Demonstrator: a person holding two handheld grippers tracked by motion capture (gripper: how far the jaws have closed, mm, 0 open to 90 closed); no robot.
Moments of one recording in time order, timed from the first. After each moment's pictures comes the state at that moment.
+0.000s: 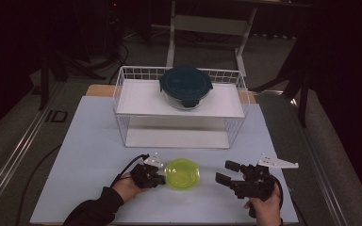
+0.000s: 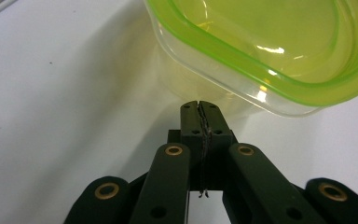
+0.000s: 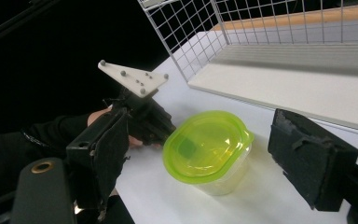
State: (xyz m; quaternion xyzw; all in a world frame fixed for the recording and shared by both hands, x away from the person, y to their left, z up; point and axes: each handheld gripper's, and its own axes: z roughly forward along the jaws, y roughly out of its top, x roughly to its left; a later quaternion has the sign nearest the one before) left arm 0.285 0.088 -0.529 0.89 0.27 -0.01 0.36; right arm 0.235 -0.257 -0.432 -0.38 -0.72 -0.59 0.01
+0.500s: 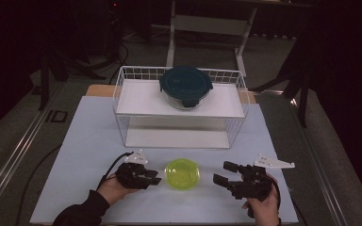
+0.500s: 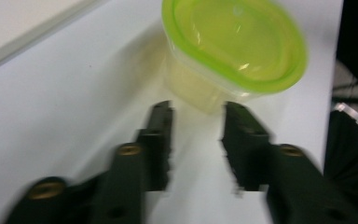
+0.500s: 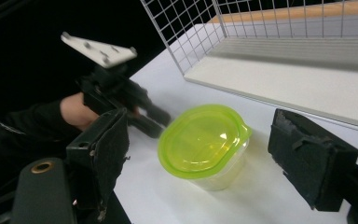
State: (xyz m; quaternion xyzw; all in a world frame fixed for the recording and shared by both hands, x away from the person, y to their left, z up) left arm 0.270 0.131 -0.499 0.85 0.31 -0.02 0.43; right arm 0.236 -0.251 -0.436 -0.38 -0.73 -0.57 0.00
